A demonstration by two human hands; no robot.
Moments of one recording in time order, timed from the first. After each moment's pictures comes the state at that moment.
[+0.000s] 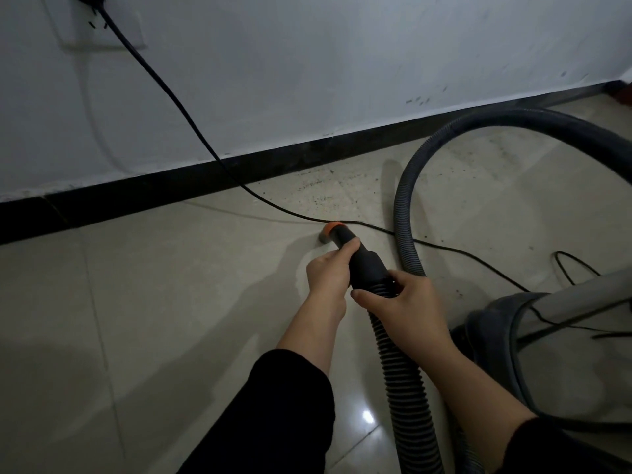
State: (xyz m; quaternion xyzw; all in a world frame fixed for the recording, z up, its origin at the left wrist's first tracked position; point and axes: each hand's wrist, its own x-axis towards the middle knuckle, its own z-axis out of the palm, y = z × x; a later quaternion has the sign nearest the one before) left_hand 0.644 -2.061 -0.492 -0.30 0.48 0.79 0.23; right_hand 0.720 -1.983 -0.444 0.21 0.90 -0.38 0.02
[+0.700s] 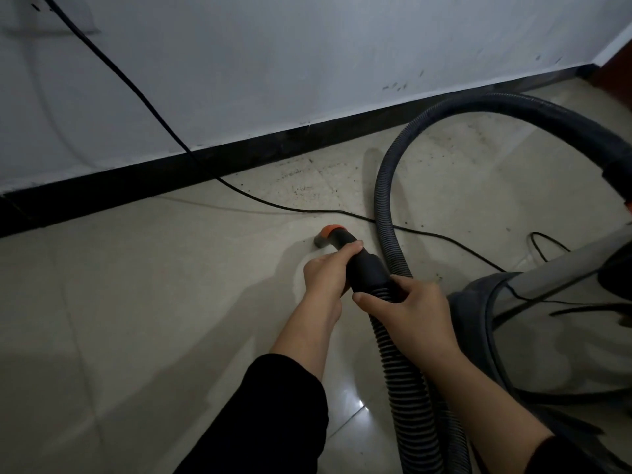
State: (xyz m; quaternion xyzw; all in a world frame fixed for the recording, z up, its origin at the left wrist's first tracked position) left_hand 0.668 -2.040 -0.488 -0.28 0.48 0.78 0.27; right_hand 0.753 -1.963 -0.433 0.23 0.89 -0.41 0.01
